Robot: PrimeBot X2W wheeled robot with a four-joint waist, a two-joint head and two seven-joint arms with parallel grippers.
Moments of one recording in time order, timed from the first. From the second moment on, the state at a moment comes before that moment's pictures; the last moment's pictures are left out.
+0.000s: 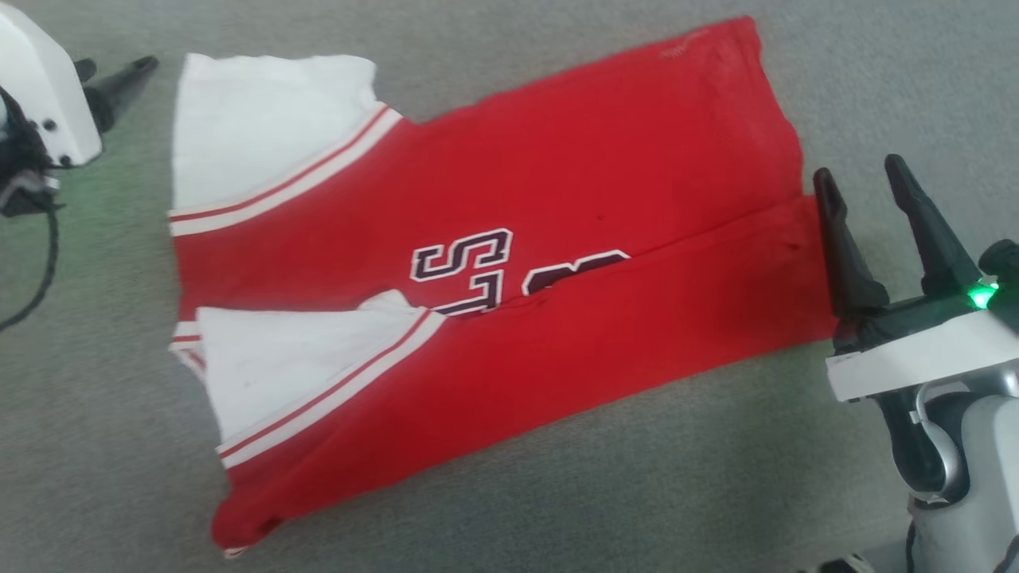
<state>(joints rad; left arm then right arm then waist) -1.23 0.71 -0.89 0.81 -1.28 -0.12 0.35 -0.29 -0.21 0.03 -0.03 0.38 0.13 -0.09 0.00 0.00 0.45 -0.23</state>
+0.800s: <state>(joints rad) -1.41 0.61 -0.95 0.88 -1.36 -0.13 0.79 -0.65 -0.37 0.19 0.09 0.45 0.13 0.30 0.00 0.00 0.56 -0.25</state>
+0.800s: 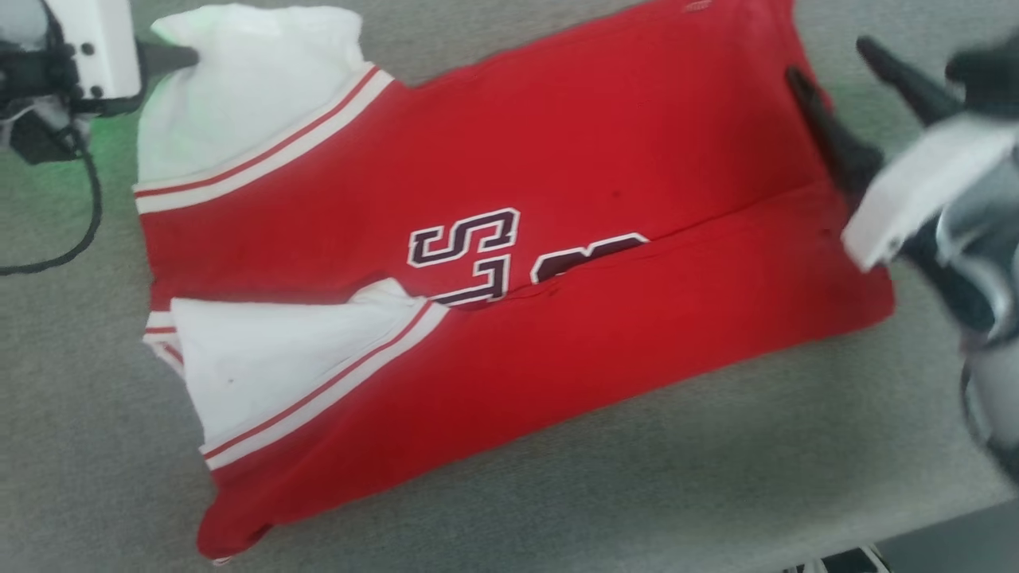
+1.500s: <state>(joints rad) -1.46 0.57 -1.00 0.72 -1.38 -0.13 0.71 -1.11 -0.47 0.30 0.55 0.65 0.13 0.78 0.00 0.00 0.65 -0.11</state>
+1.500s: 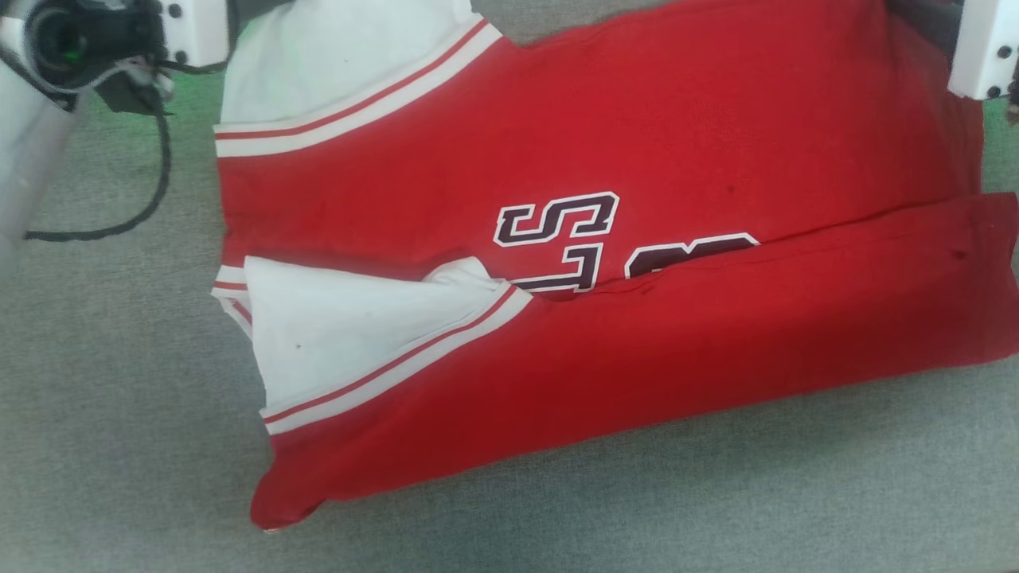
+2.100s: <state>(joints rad) -1.19 0.65 -1.00 0.29 -1.49 -0.13 0.34 -0.80 -0.68 0.40 0.36 0.83 0.13 0.58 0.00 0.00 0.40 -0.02</state>
